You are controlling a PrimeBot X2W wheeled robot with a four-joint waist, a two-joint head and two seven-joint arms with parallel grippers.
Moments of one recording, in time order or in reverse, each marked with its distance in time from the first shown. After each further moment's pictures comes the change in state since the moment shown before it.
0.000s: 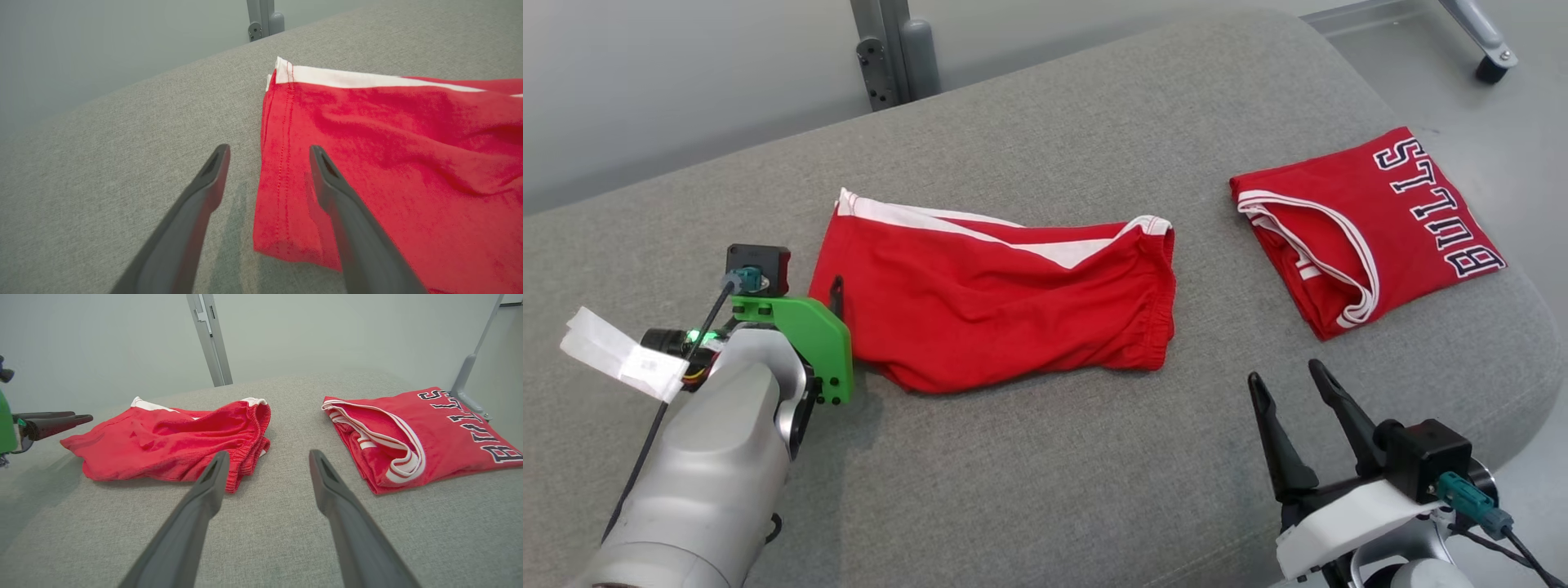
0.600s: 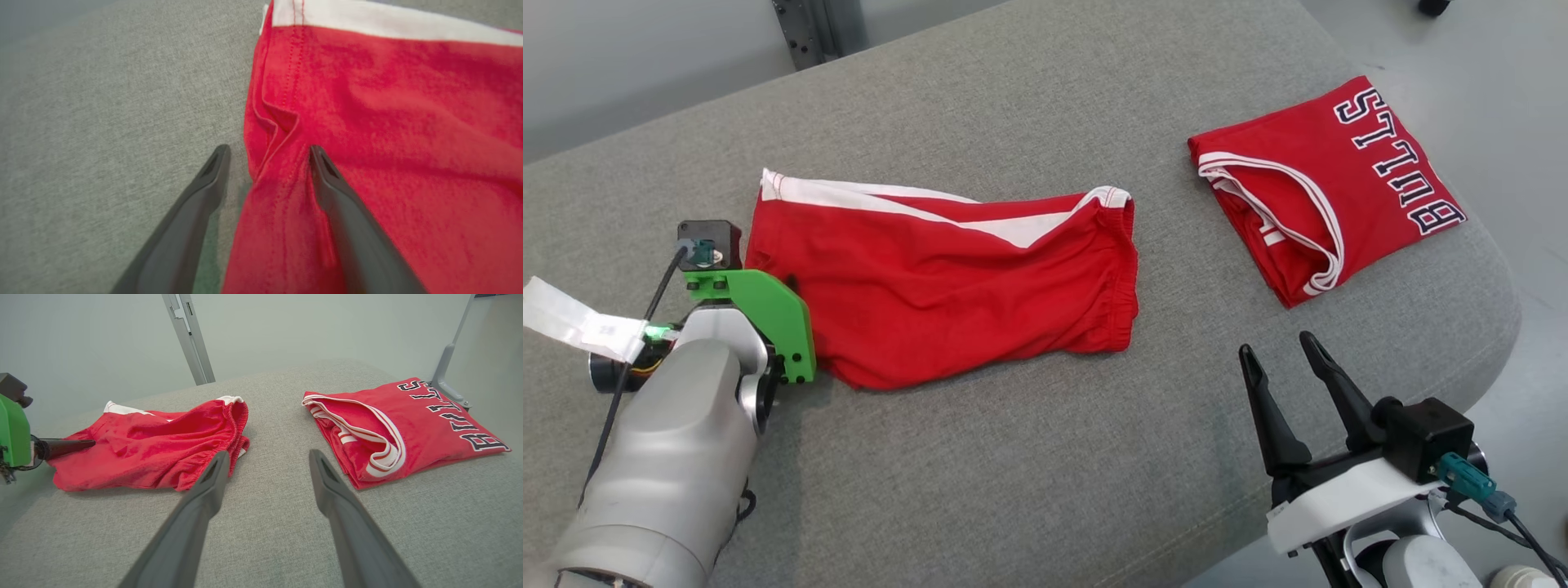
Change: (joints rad) left arm -0.050 0.034 0.017 0.047 -0.045 0.029 0.167; right arm -0.049 0.001 0.028 -0.003 0.038 0.000 -0.021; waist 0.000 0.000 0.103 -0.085
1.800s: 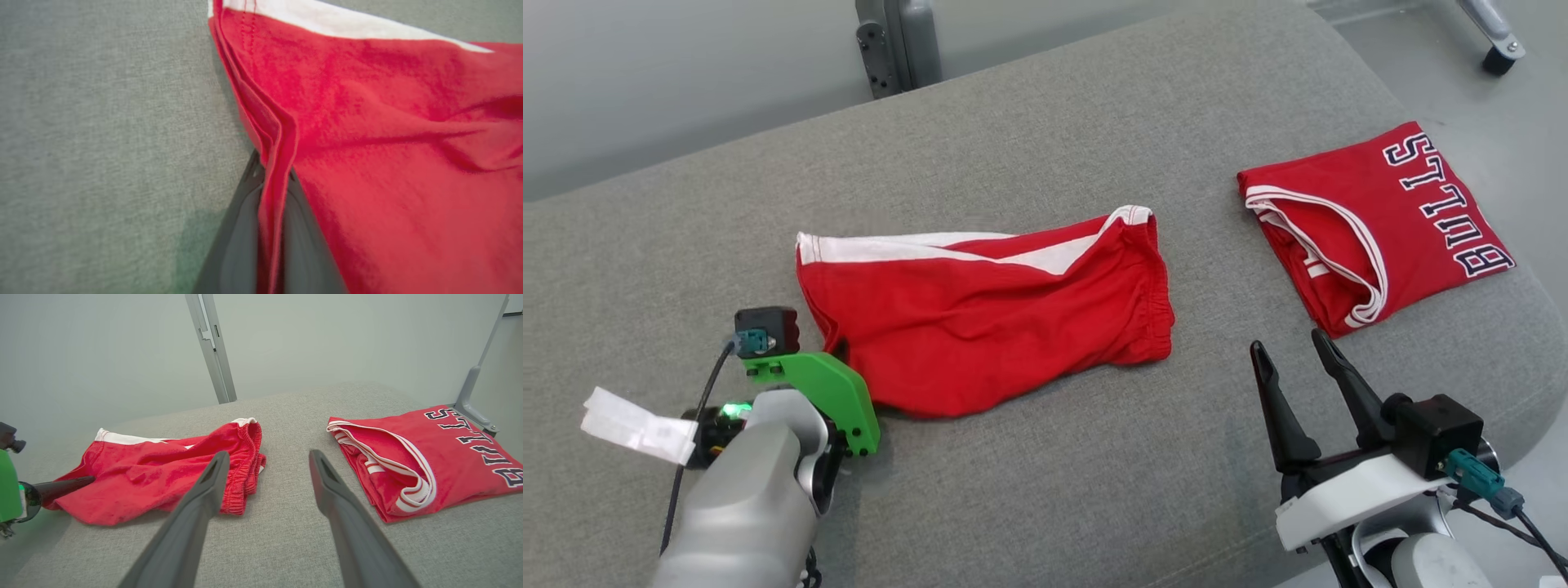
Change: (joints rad) left arm 0.158 -0.072 0.042 -0.039 -0.095 -0.053 -0.136; right arm -0.005 0.001 -0.024 0.001 -0.010 0.000 0.010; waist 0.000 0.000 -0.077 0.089
